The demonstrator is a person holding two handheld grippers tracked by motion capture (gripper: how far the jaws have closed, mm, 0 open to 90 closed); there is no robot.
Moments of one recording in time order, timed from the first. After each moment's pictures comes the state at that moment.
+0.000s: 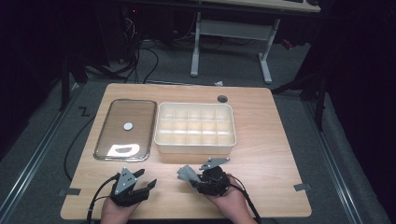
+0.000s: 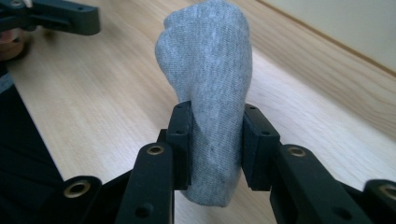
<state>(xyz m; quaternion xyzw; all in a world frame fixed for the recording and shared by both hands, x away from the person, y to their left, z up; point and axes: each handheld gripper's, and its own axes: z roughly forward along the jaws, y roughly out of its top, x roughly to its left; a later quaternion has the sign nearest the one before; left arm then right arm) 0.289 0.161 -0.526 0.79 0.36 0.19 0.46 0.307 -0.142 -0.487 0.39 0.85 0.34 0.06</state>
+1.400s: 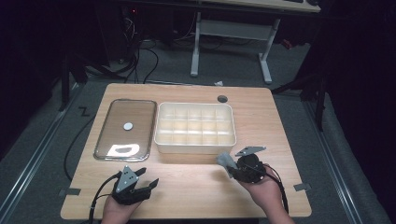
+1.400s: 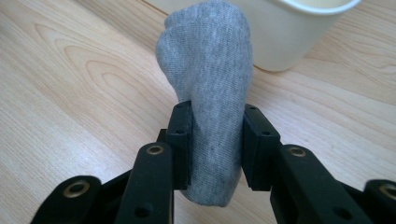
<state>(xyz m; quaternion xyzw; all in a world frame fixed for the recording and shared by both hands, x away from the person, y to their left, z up) 0.293 0.157 -0.526 0.79 0.35 0.18 0.47 0.323 -0.236 -0.458 0.47 0.83 0.27 0.13</state>
